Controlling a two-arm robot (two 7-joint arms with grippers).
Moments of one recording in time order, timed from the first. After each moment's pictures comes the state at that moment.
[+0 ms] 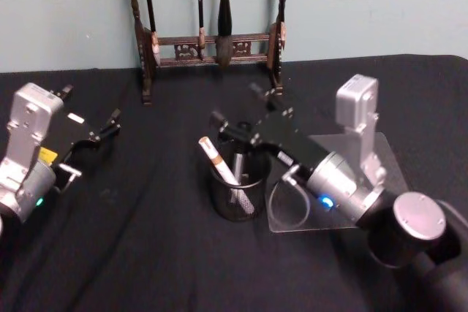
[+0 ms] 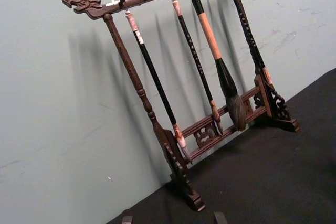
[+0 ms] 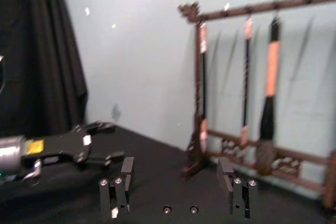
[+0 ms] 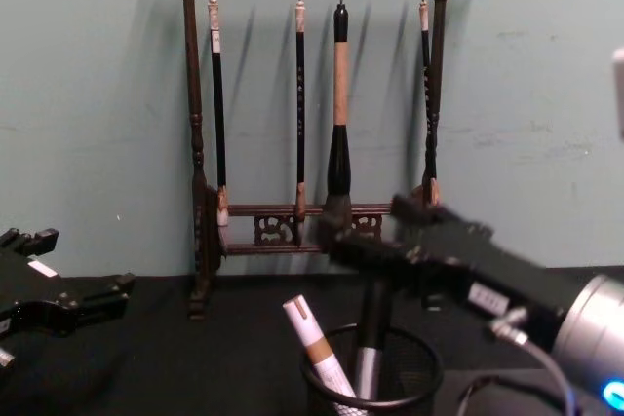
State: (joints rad) left arm -0.20 0.60 0.45 -1.41 -0.25 -0.12 0.03; right arm 0.21 0.23 -0.41 -1.38 0.38 -0.22 0.47
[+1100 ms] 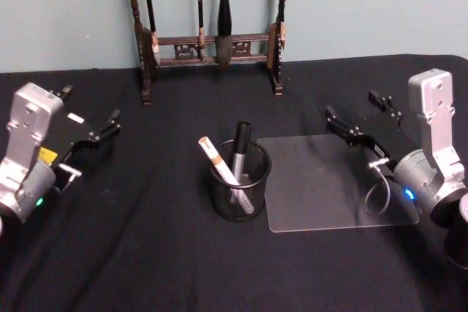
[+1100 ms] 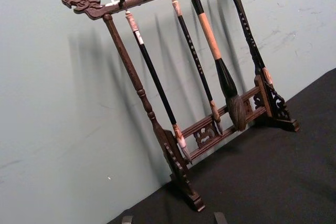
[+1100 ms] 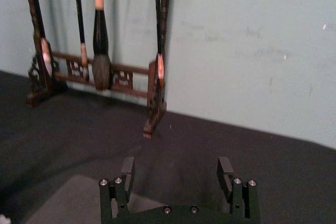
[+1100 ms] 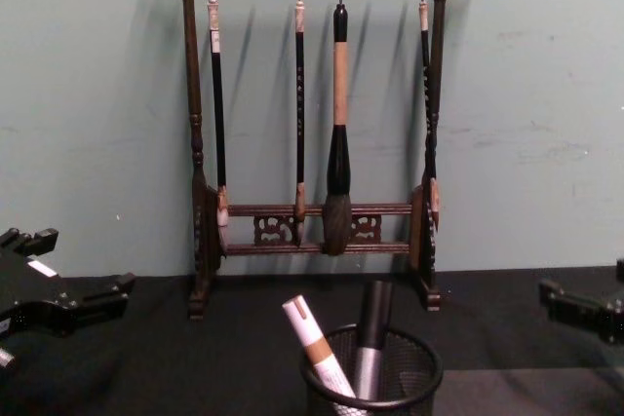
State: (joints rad) left arm -0.20 0.60 0.45 -1.41 -0.25 -0.12 0.03; right arm 0.14 0.30 -0.20 -1.40 0.20 -0.01 0.19
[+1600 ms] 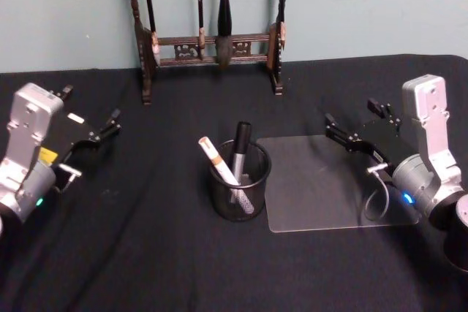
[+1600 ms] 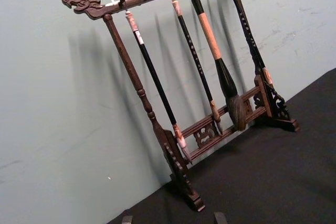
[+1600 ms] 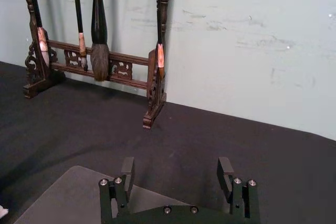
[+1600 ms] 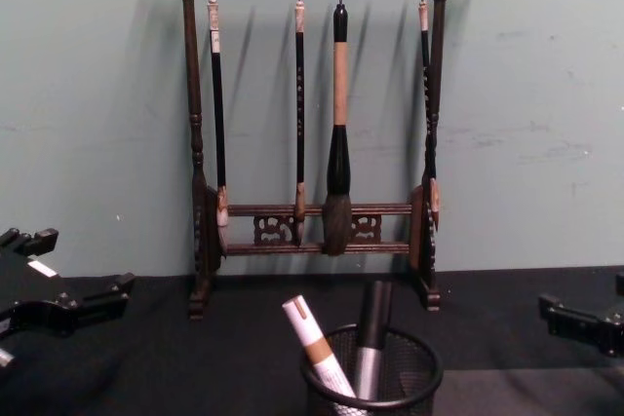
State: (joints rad) left arm -0.20 0.60 0.45 -1.41 -0.25 -0.12 0.03; right arm 0.14 0.30 -0.20 -1.39 0.18 0.01 0.19
